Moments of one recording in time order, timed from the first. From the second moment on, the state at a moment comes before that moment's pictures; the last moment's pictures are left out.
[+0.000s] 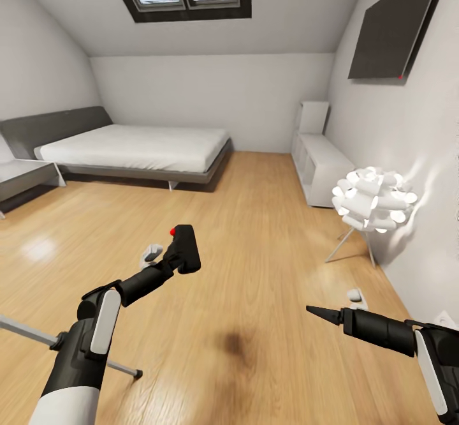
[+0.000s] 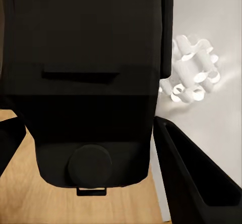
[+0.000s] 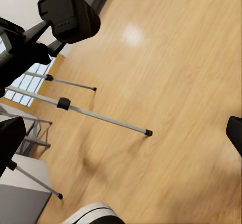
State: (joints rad) left arm -0.51 -0.07 0.25 -1.31 0.44 0.82 -0.51; right arm -0.29 -0.20 -0.35 -1.48 -0.10 1.02 1.27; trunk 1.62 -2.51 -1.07
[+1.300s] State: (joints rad) left arm -0.51 -0.08 0.23 -1.31 0.45 0.81 -0.33; right arm -0.29 -0.20 -0.35 -1.48 -0.09 1.02 1.27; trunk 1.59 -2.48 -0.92
